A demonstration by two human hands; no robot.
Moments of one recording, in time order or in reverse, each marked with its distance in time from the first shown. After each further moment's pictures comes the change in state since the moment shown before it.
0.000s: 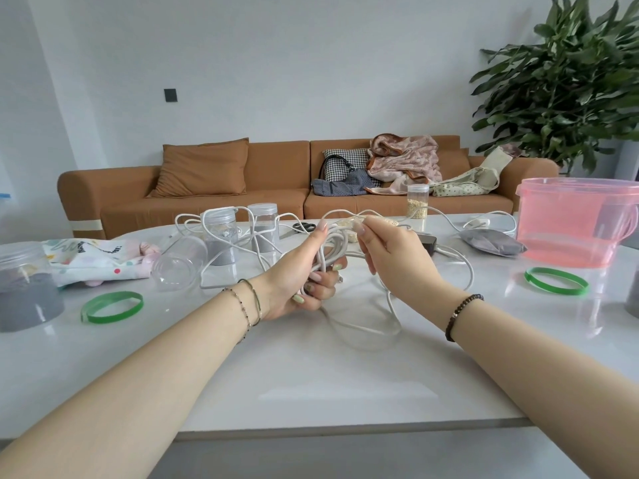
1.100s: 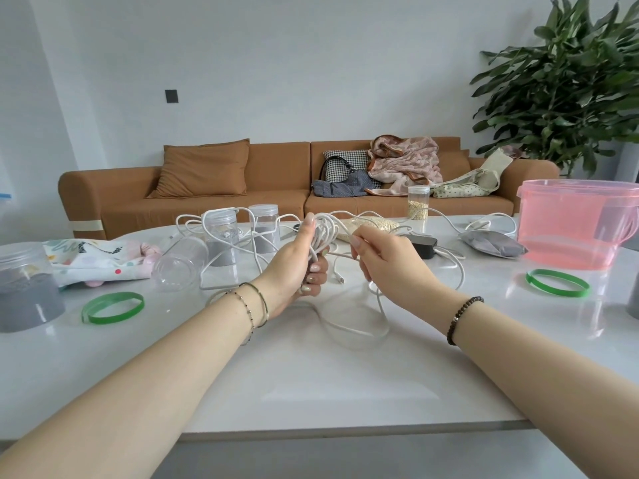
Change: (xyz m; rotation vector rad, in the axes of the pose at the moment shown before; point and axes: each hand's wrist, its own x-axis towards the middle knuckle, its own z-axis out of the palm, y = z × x) left_hand 0.010 -0.003 -0.002 -0.064 0.294 0.159; right_hand -0.006 -0.009 -0.002 0.080 -0.140 0.021
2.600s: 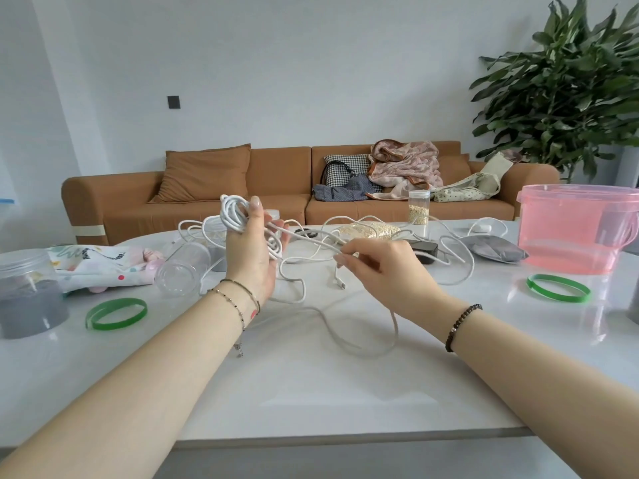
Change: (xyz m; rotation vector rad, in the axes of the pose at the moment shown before) left_hand 0.014 0.021 -0.026 -0.513 0.485 0.379; right_hand -0.003 -0.002 0.002 -0.016 0.053 -0.195
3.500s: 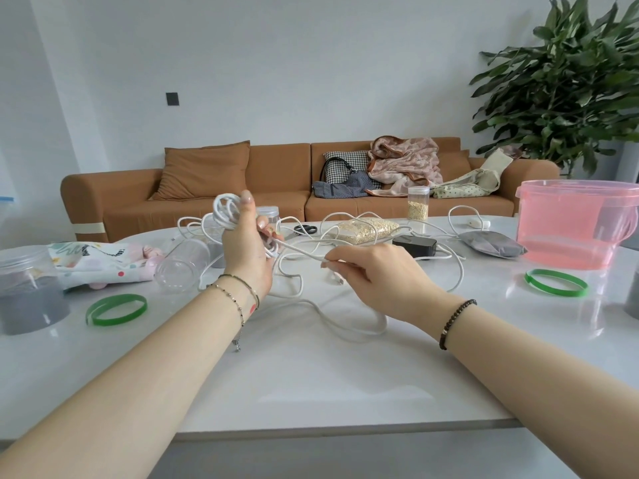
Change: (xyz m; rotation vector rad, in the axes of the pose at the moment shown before) left_hand 0.000 0.003 -0.003 -0.061 0.038 -0.039; right_hand -0.004 -0.006 0.002 -0.246 -0.090 -0.178
